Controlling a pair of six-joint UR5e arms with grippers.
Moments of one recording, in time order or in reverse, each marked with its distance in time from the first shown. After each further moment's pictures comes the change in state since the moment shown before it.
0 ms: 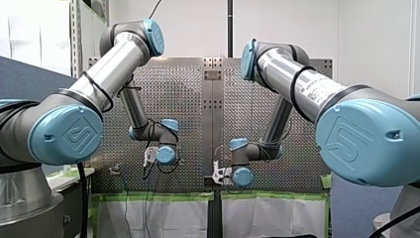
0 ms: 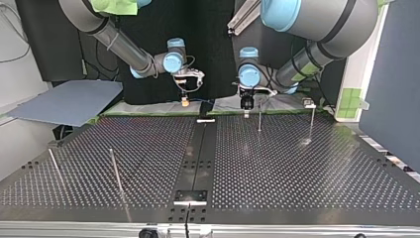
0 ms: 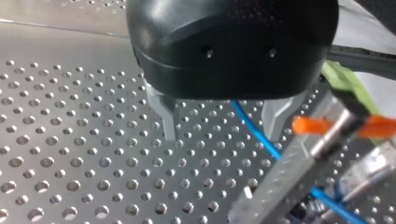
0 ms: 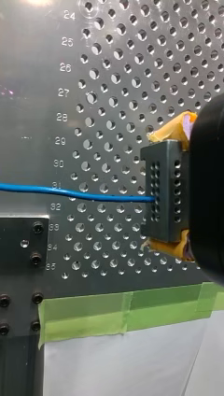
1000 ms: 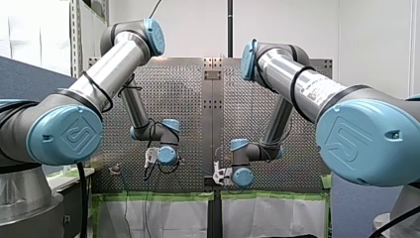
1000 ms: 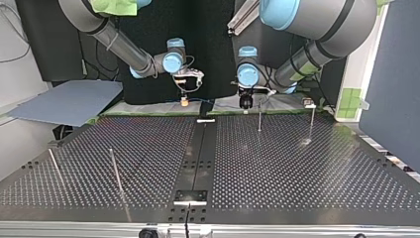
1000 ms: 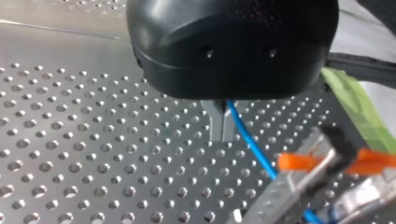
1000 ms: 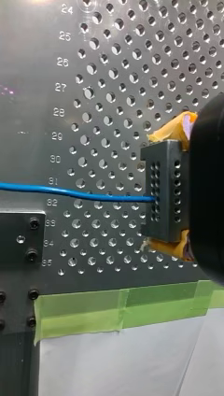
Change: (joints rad) left arm -0.011 0.002 0.001 -0.017 -0.006 -0.039; right arm -0.003 0.002 0.000 0.007 0.003 -0.007
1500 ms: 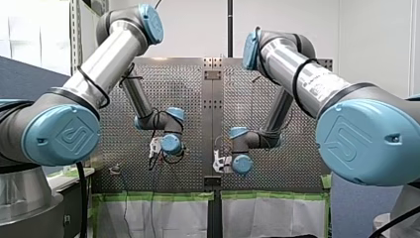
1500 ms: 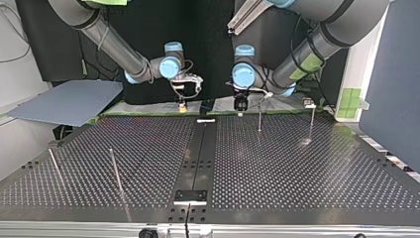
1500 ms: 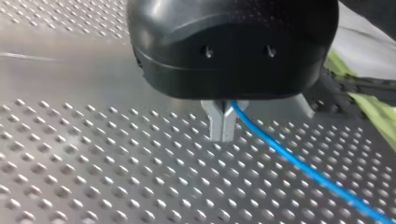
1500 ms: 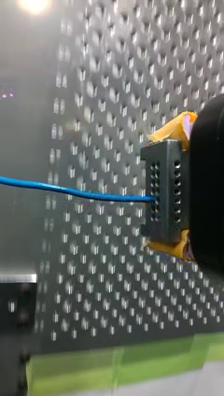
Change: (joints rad) left arm -0.046 0.103 0.007 -0.099 -0.001 0.003; right arm -0.004 -0.092 -0.009 0.077 0.003 -0.015
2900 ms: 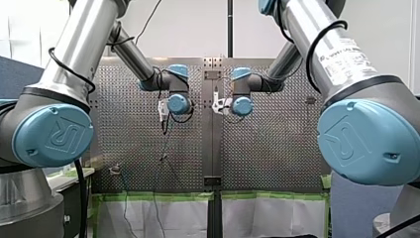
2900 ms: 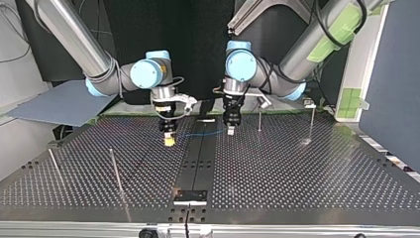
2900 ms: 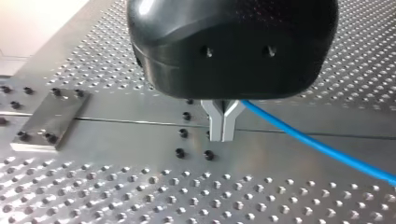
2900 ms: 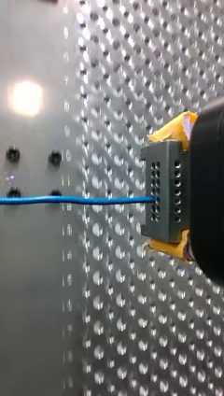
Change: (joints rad) left arm -0.082 0.315 0.021 -0.075 -0.029 -0.128; right arm -0.006 -0.382 -0.019 0.138 -0.027 0.011
